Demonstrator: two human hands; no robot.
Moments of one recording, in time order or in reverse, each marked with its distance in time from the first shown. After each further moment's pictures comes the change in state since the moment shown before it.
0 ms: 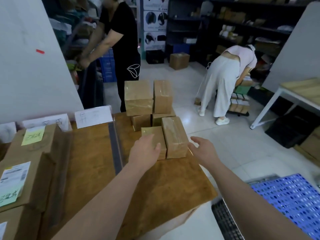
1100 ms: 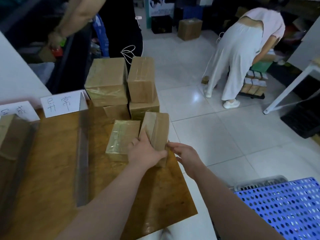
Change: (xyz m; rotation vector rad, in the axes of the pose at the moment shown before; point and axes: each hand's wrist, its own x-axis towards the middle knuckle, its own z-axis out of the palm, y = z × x) left_hand 0.110 0.059 0.142 0.130 -0.132 -0.440; right_hand 0.114 0.104 0.018 0.623 -0.419 0.338
